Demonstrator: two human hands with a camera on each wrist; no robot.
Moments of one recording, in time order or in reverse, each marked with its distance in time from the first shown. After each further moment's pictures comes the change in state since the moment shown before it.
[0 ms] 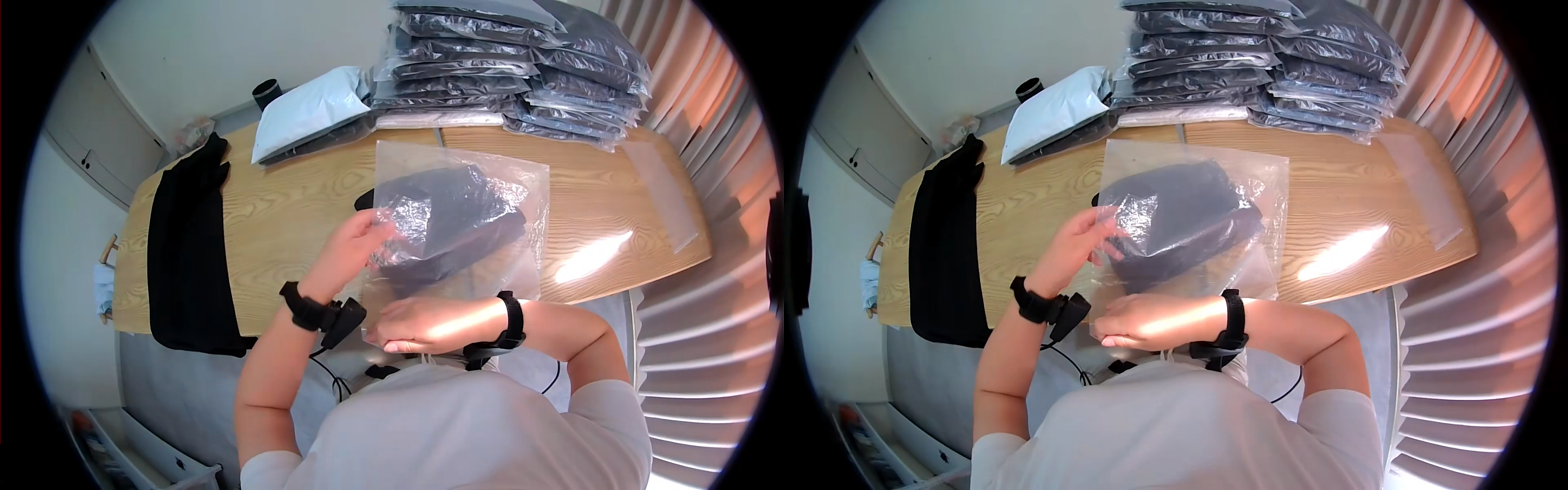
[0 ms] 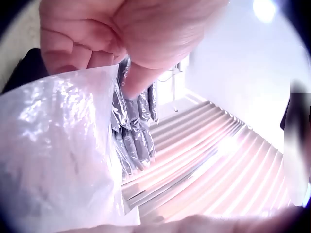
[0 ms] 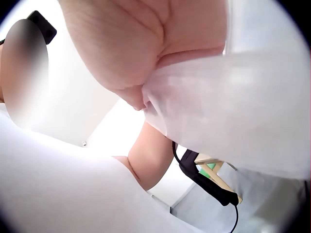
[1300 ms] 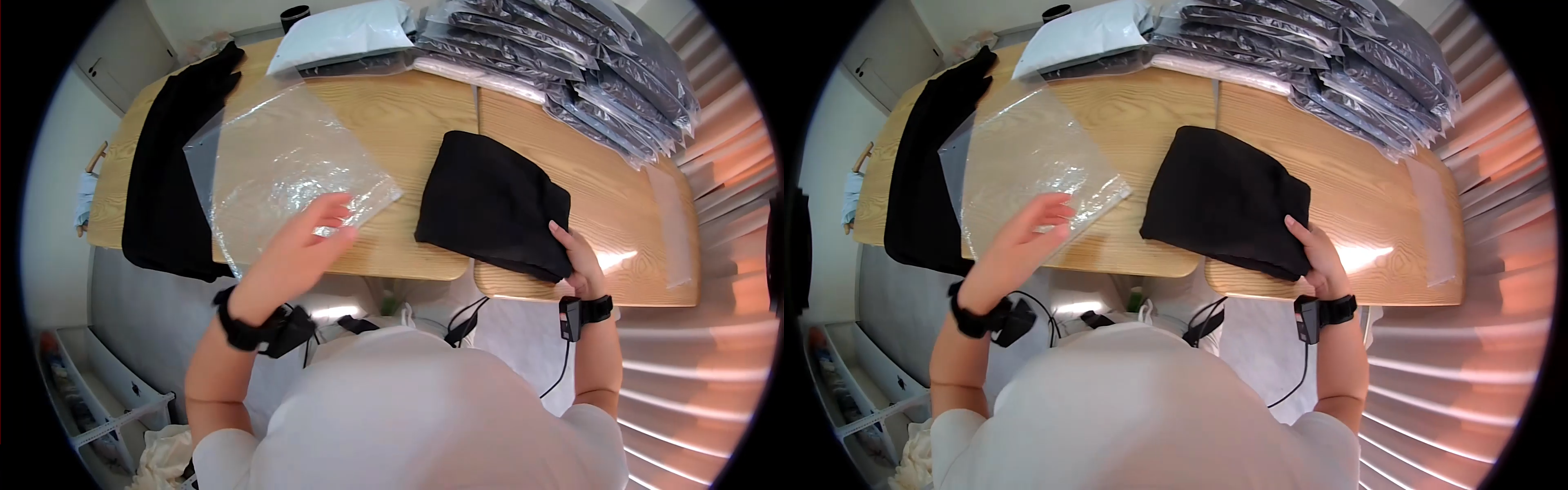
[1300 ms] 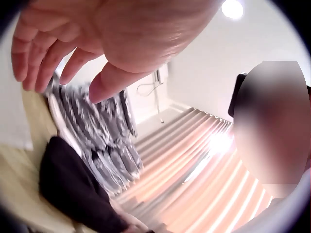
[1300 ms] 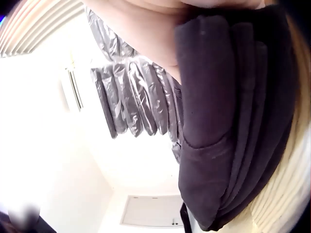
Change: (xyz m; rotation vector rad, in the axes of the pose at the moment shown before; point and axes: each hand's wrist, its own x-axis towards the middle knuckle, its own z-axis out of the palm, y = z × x) left_hand -0.091 -0.023 -0.013 0.228 0.199 0.003; right_hand -0.182 0.028 -0.071 0.770 1.076 0.973
